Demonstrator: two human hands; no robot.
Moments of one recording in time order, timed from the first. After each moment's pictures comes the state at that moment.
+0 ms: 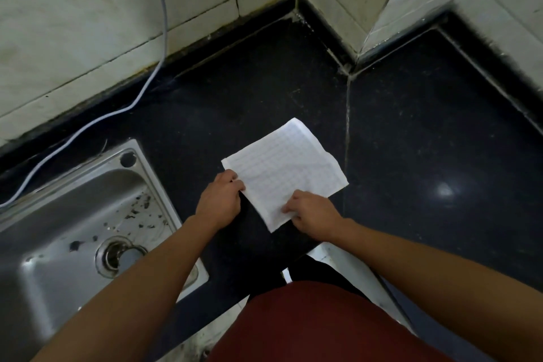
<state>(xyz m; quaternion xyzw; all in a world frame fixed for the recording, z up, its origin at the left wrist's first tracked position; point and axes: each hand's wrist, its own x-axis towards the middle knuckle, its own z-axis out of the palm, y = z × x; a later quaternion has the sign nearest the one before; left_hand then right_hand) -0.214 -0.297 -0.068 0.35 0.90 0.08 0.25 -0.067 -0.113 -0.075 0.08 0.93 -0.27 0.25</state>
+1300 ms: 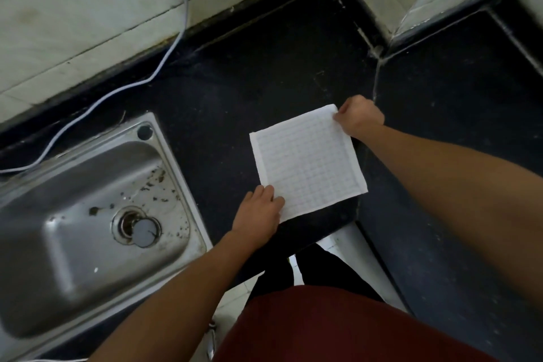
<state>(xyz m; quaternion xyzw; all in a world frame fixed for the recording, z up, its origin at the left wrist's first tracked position) -0.134 -0.288 -0.069 0.43 0.87 0.00 0.25 -0.183 0.009 -0.082 0.41 0.87 -0.22 0.17</state>
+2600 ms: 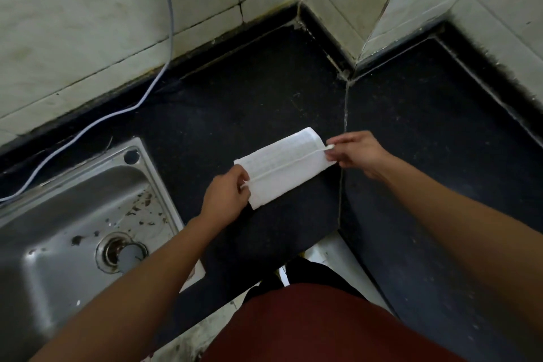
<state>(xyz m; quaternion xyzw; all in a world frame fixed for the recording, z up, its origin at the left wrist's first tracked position) -0.196 -0.282 -0.033 0.24 0.91 0.26 0.23 -0.105 0.004 -0.013 0.44 0.65 -0.61 0.11</state>
